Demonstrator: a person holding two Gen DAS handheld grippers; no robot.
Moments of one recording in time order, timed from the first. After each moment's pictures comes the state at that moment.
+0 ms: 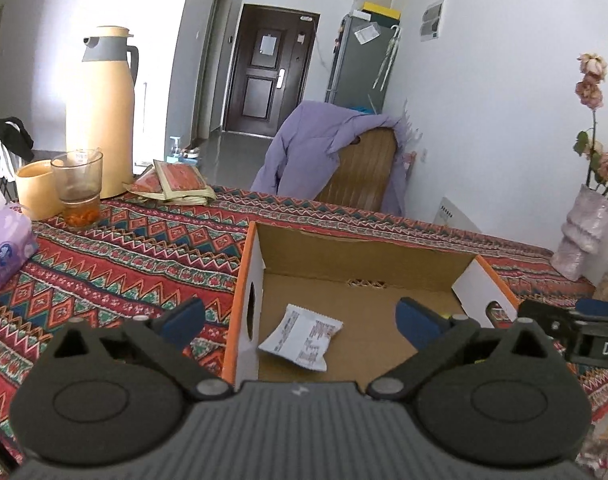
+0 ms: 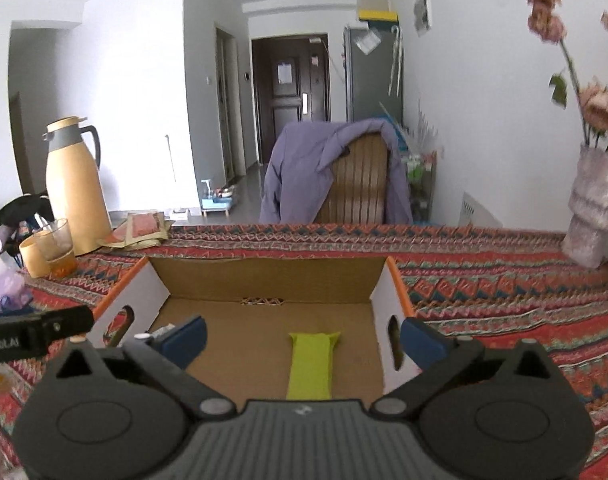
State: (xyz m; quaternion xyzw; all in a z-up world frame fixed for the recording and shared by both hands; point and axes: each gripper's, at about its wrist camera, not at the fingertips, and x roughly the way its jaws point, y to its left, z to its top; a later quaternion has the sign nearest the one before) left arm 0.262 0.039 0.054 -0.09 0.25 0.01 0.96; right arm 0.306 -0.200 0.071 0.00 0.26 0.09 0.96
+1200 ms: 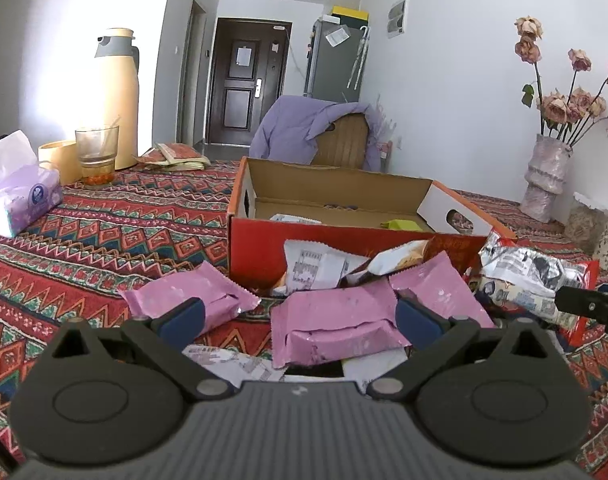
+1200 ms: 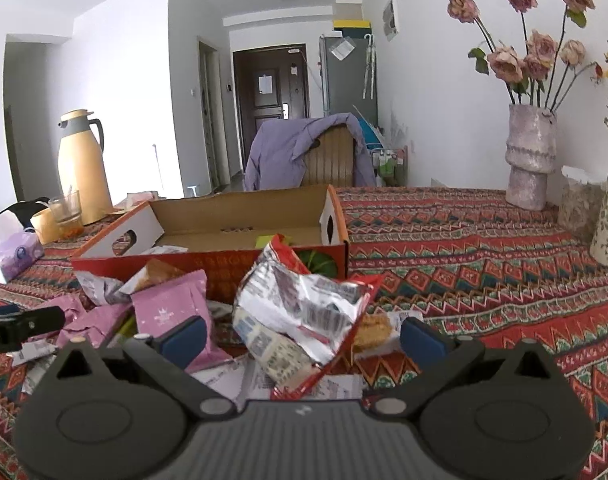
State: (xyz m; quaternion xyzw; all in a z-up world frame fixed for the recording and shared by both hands) left arm 0.134 0.016 -0.009 -0.06 0.23 -0.02 0.97; right arm 0.162 -0.261 0.008 0.03 0.24 0.07 0.97
